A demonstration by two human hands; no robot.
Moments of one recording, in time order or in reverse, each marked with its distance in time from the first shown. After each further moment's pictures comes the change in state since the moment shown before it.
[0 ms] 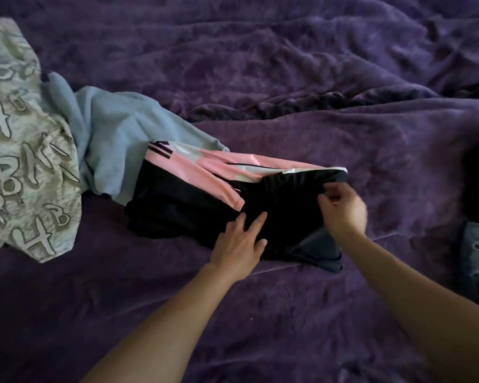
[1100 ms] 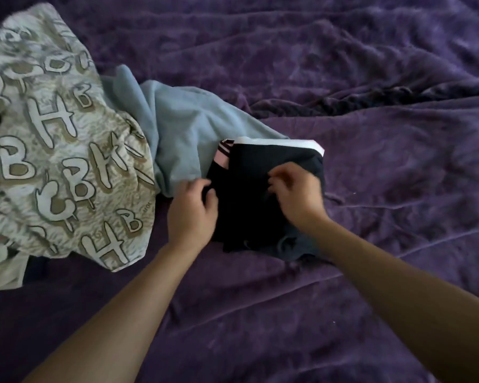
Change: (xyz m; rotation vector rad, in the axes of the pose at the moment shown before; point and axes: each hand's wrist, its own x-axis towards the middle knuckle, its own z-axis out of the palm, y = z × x) left_hand -0.031 -0.195 -0.132 -0.327 0.618 -0.145; right_hand -0.093 -0.187 0.146 0.274 -0.247 -0.236
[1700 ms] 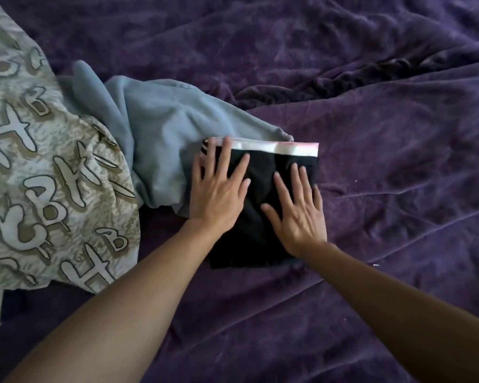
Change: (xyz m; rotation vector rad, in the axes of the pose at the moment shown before) left_hand 0.048 0.000 0.070 0.549 -0.082 0.537; right_hand -0.024 0.072 0.019 -0.766 0.043 -0.192
